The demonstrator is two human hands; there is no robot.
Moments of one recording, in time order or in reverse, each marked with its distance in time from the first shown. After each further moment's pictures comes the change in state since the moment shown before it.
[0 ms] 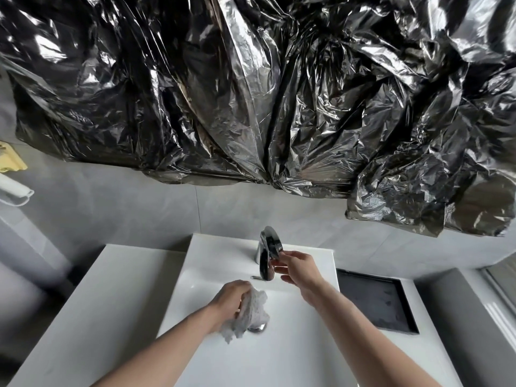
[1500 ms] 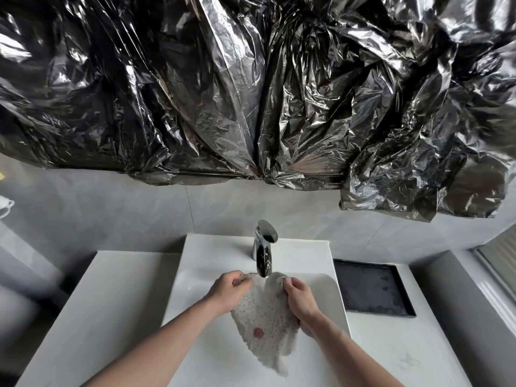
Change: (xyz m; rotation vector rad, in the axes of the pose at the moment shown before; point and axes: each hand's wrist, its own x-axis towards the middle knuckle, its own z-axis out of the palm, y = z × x) left_hand 0.040 -0.009 -0.013 0.474 0.121 0.279; right_hand 0.016 0.110 0.001 0.005 0.094 0.060
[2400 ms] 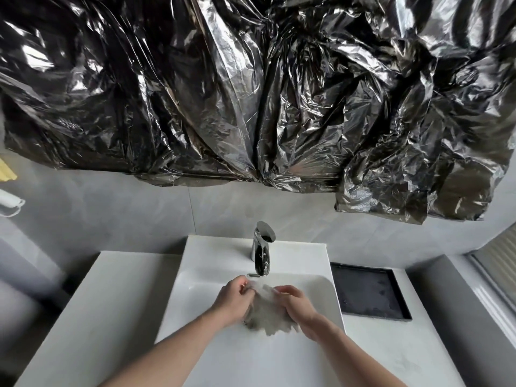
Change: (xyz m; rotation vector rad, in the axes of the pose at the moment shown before) left_hand -0.026 0.010 0.026 0.047 0.062 0.027; right_hand -0.015 0.005 -0.011 -0.059 -0.188 0.035
